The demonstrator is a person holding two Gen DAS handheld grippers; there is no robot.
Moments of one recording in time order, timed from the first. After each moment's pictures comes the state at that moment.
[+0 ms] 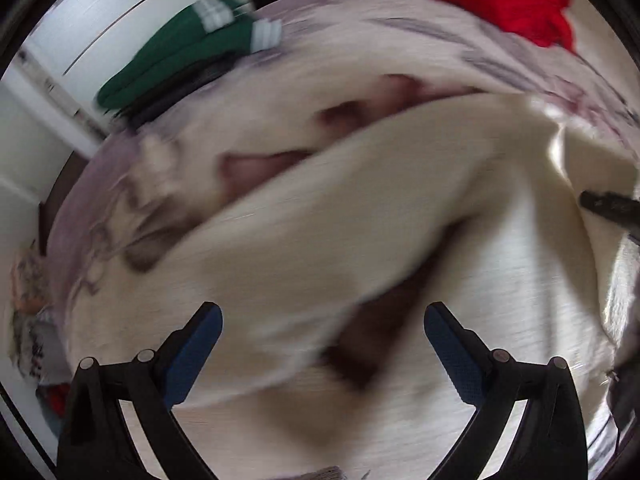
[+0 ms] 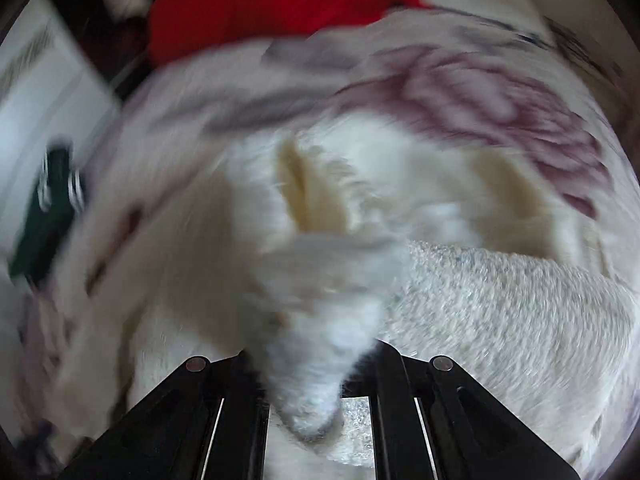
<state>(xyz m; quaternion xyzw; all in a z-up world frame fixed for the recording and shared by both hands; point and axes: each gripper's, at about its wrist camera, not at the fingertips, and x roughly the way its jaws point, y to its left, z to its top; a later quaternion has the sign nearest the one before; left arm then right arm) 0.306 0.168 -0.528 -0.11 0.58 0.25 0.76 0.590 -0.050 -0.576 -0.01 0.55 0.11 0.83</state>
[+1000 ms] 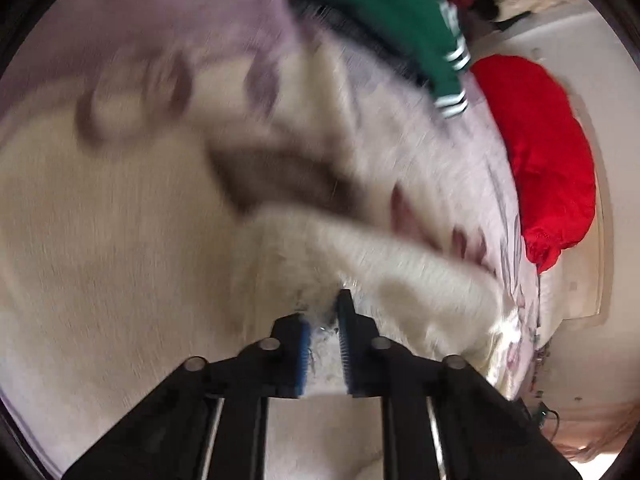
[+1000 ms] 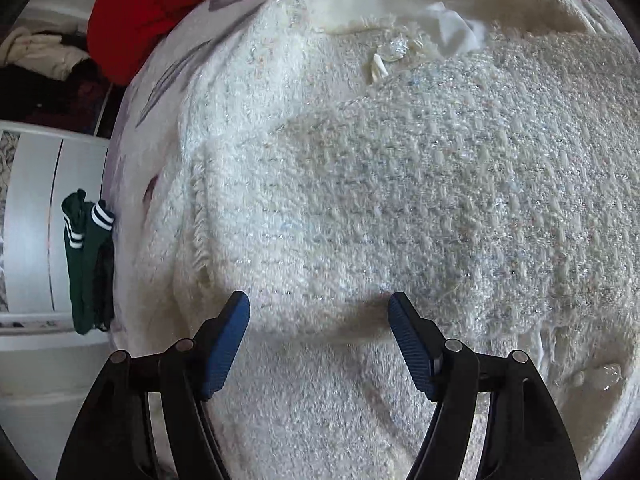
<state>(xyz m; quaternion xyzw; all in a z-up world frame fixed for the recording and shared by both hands) 0.198 0.356 -0.555 -0.52 0.41 0.23 0.71 0.499 -0.116 -0.628 0.24 0.64 0.08 0.72</state>
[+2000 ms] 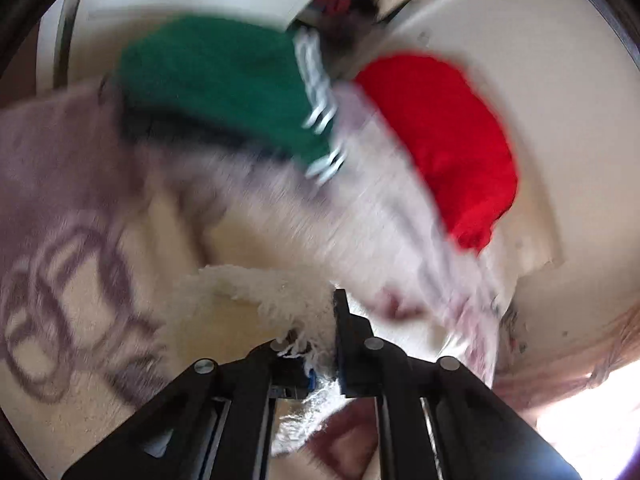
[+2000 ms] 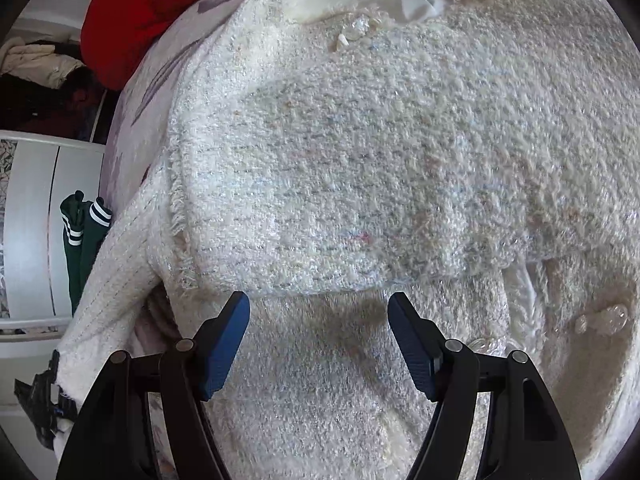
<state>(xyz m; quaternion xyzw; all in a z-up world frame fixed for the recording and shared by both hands) 0.297 0.423 -0.520 -0.46 0.39 0.09 0.79 0.449 -0.129 -0.634 0.27 0.65 0.06 0.71</state>
